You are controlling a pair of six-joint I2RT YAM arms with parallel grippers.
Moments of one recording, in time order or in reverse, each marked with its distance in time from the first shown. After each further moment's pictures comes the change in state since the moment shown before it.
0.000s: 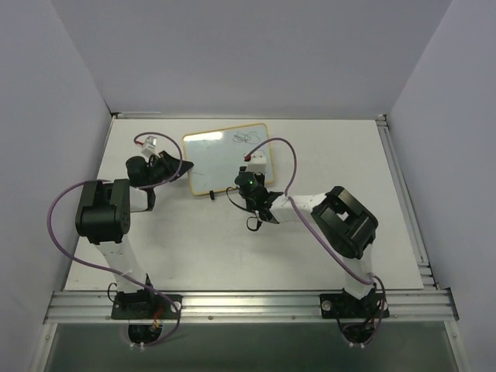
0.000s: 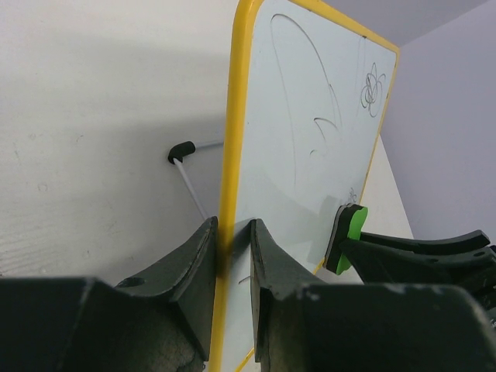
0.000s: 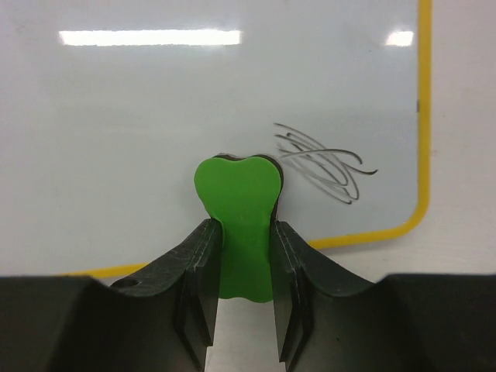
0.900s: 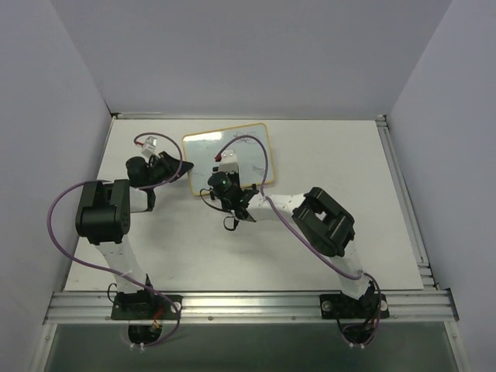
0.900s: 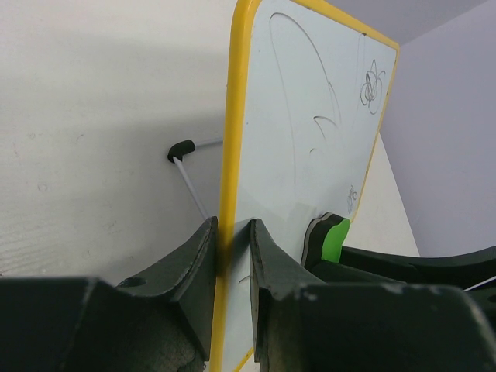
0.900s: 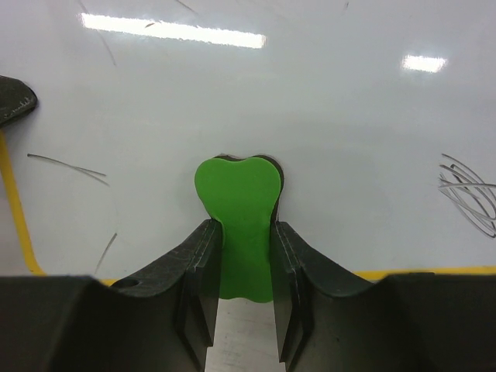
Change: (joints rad) left arm -0.001 0.000 0.000 0.000 0.002 0.000; right arm 0.095 0.148 0.274 -0.119 0.032 -0.053
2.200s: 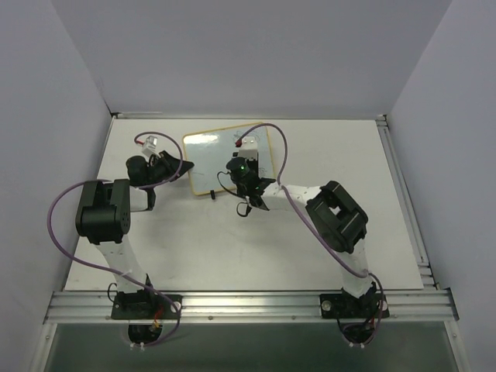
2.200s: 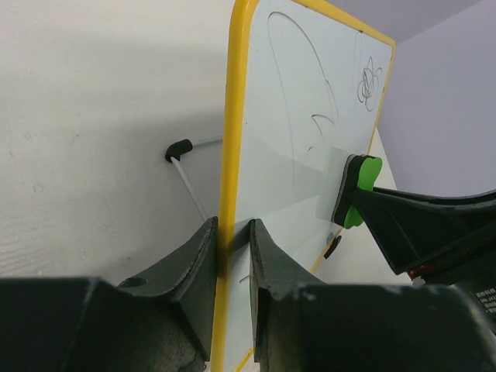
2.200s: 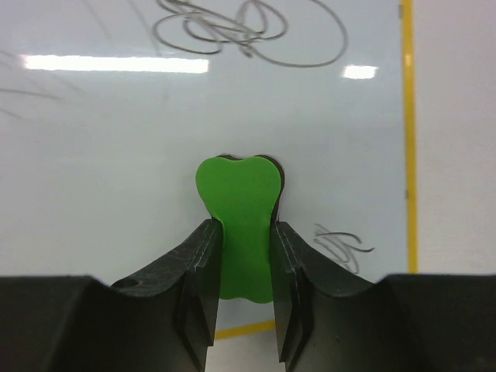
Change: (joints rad) left arm -0.001 0.000 0.006 -0.007 0.005 0.000; right arm -0.138 -0.085 -0.076 0.017 0.020 -0.034
